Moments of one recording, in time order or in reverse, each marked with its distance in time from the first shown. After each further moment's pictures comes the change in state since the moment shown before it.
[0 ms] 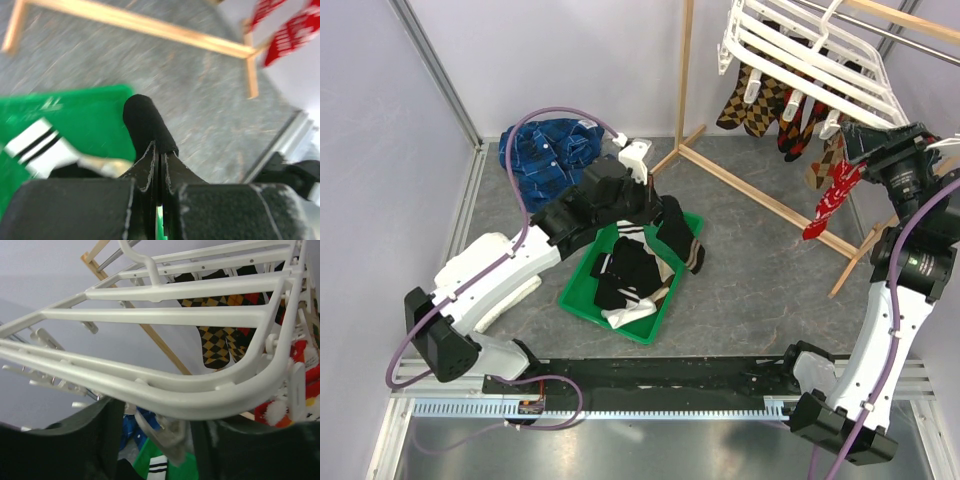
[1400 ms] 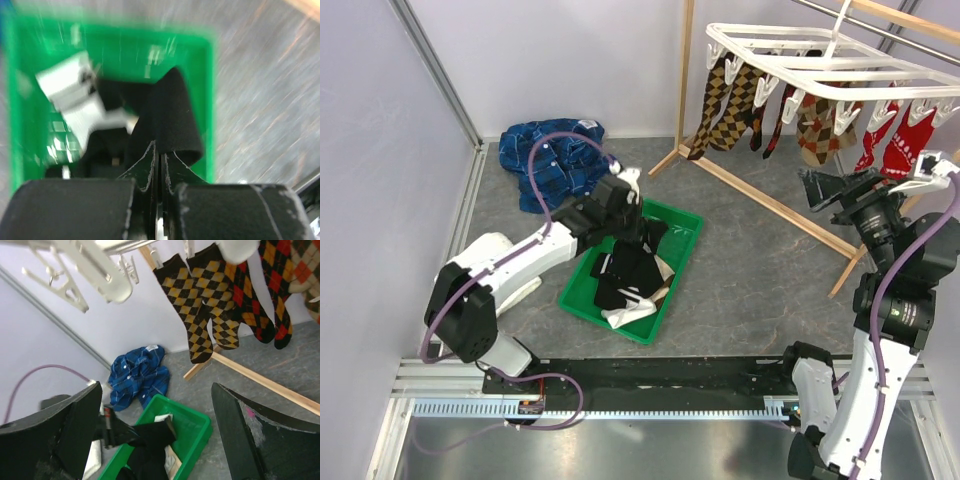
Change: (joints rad) left arm 0.115 0.111 -0.153 0.000 -0.035 -0.040; right arm 0.095 -0.209 -0.109 -0.193 -0.014 -0.098
